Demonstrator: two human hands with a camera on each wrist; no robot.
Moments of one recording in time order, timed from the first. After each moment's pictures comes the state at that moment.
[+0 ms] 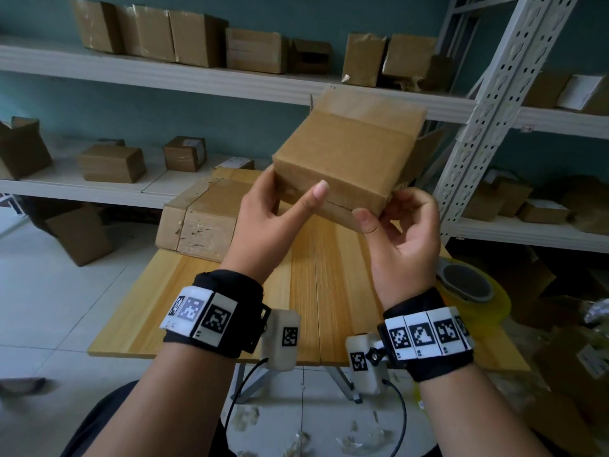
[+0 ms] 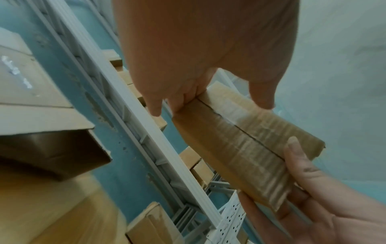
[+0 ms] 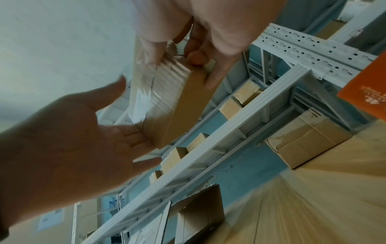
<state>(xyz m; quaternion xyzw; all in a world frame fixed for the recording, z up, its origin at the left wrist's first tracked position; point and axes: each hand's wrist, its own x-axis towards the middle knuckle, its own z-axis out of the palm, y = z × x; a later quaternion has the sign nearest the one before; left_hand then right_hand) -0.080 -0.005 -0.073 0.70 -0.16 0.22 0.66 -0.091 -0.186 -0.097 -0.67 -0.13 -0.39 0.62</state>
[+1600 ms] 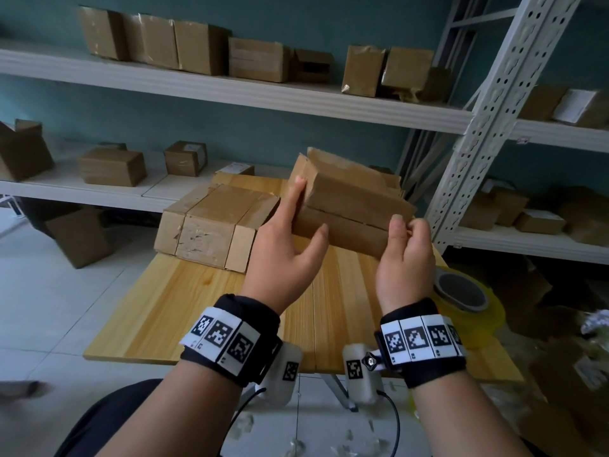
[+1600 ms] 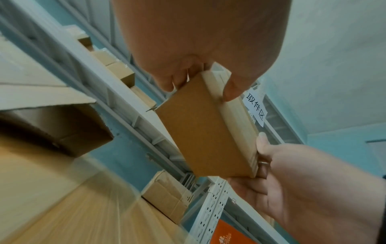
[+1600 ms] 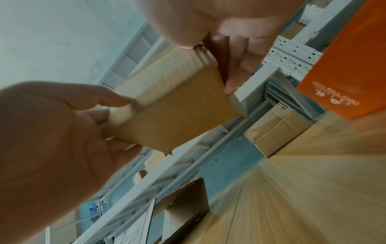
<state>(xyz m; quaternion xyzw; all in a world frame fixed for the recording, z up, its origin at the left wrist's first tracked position) -0.086 -0.025 -0.099 0.79 -0.16 0.28 0.52 -0.078 -0.199 -0.104 -0.77 0.04 -0.40 0.49</state>
